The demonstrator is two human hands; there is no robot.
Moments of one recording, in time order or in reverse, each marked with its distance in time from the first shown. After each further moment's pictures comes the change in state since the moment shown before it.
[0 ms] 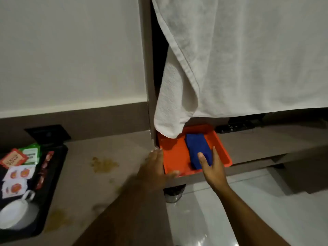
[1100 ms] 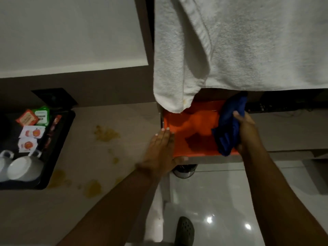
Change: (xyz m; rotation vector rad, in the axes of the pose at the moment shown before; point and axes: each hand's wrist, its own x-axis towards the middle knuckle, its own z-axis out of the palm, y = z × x) left_hand 0.017 0.014 0.052 0.288 -0.004 0.013; right_hand 0.115 -0.001 -0.038 0.686 -0.181 0.170
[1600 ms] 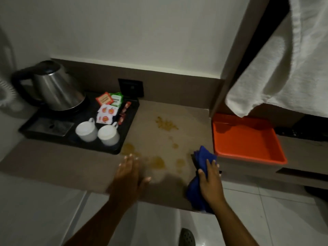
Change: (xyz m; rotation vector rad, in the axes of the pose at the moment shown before) left_hand -0.290 -0.169 0.009 -0.137 0.231 -0.419; right_hand -0.234 0.175 0.142 -1.143 -0.169 -0.153
